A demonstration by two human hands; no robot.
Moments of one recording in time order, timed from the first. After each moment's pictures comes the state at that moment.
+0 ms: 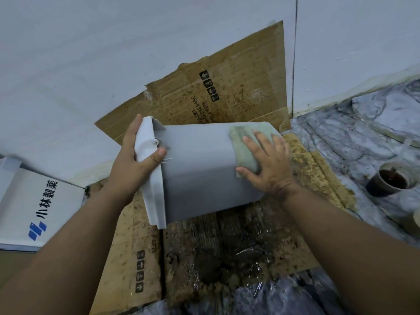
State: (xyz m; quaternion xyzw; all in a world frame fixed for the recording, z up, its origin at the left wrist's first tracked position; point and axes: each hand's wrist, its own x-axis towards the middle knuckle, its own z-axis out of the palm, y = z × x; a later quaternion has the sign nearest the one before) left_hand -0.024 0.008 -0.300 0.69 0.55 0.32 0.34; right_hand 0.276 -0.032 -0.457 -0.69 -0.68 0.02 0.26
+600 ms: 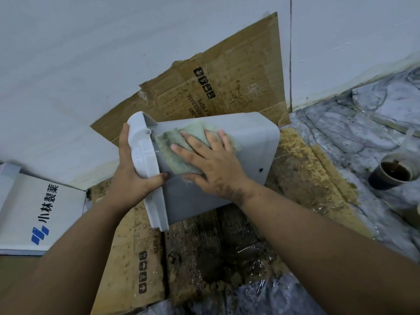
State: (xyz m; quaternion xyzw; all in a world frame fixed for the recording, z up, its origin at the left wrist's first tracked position) left_hand -0.033 0.005 -0.319 0.74 0.55 0.25 0.30; right_hand 0.181 -0.012 -0.411 -0.54 -0.77 -0.06 0.33
